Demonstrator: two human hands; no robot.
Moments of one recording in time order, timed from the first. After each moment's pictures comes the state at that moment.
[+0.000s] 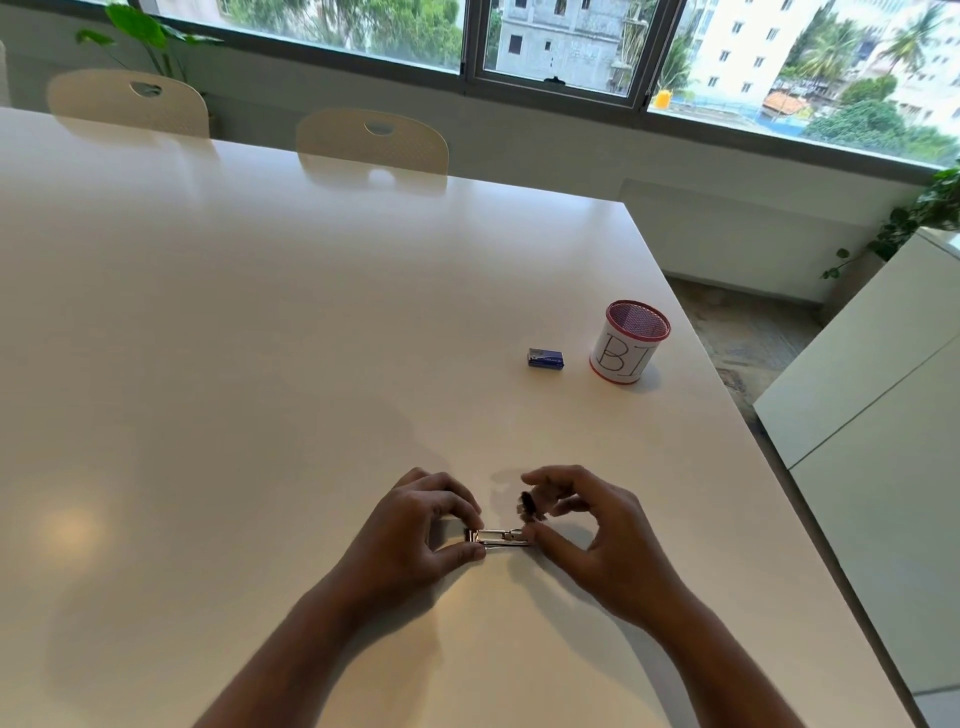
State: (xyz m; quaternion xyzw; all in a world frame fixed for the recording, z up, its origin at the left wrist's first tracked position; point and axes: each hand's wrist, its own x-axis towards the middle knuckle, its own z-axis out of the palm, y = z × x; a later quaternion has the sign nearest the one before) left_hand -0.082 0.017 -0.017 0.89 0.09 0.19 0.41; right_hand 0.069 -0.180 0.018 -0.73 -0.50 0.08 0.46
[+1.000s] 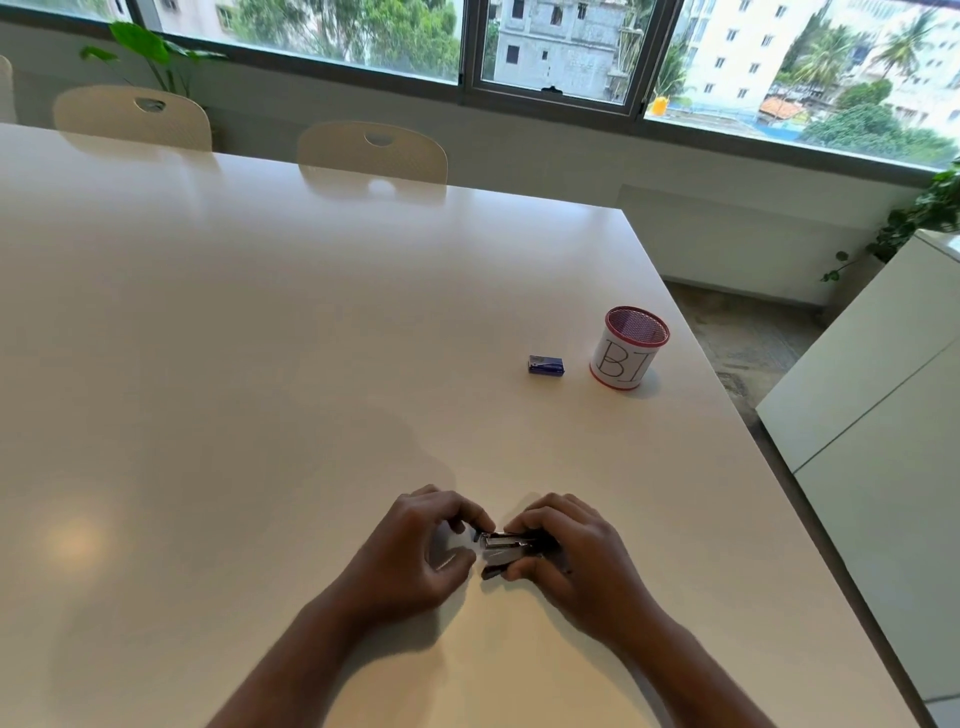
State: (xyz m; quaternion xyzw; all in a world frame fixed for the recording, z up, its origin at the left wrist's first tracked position) left_hand -0.089 0.014 -0.017 0.89 0.08 0.18 0.41; right_hand 0.064 -0.173 -0.017 -0.78 -0.54 0.05 0.33
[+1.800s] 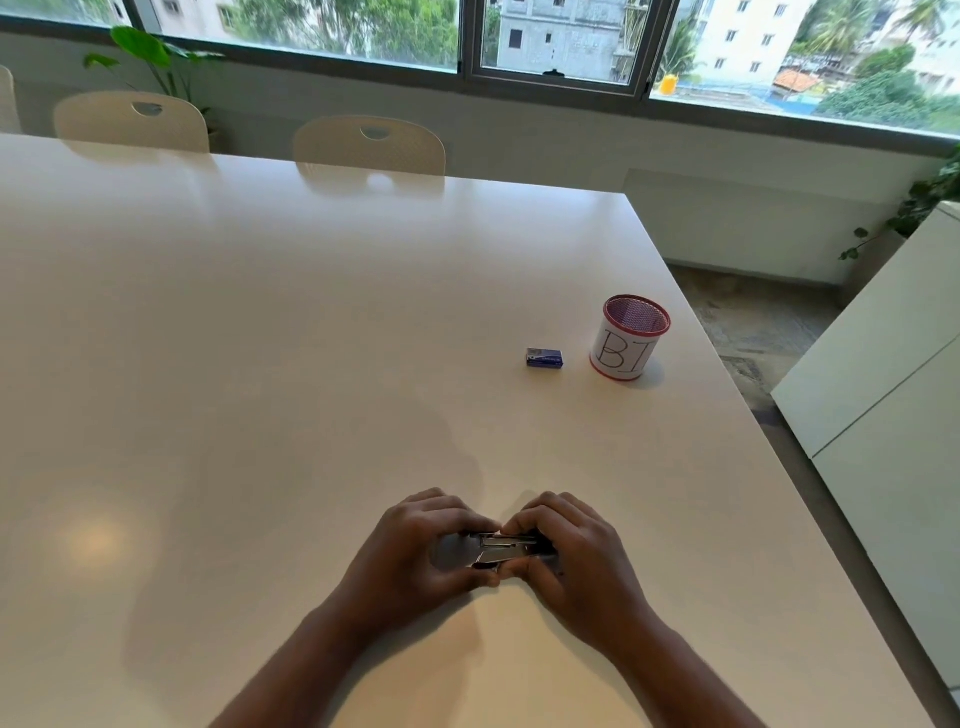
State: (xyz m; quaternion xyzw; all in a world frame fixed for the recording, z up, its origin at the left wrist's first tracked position) left_hand -0.080 0.009 -0.022 0.90 0.05 0.20 0.38; right_hand 0.062 -0.174 -0.029 -0.77 -0.54 0.00 0.34
